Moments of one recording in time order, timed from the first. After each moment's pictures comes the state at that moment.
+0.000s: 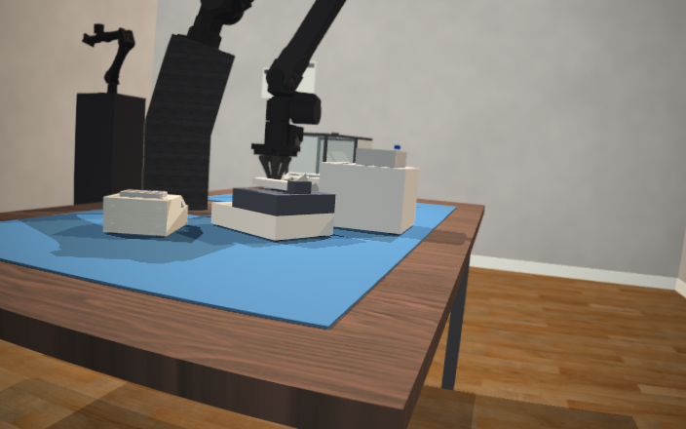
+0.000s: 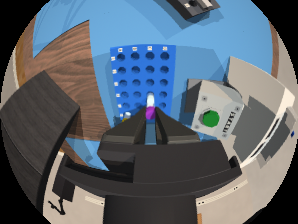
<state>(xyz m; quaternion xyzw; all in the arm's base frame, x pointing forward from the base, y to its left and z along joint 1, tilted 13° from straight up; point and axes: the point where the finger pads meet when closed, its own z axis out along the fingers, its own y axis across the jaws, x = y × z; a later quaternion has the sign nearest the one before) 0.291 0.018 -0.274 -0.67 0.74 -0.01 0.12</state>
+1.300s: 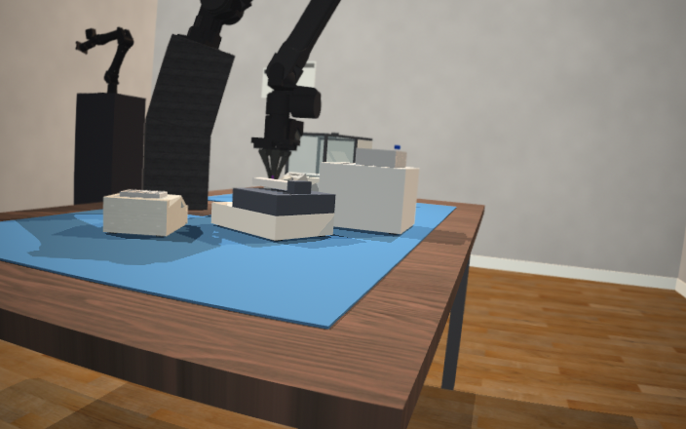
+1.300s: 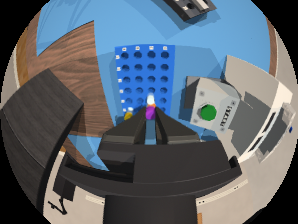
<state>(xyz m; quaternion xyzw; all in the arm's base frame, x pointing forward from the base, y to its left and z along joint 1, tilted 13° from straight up) 0.287 0.016 -0.260 -0.67 0.74 -0.01 0.11</state>
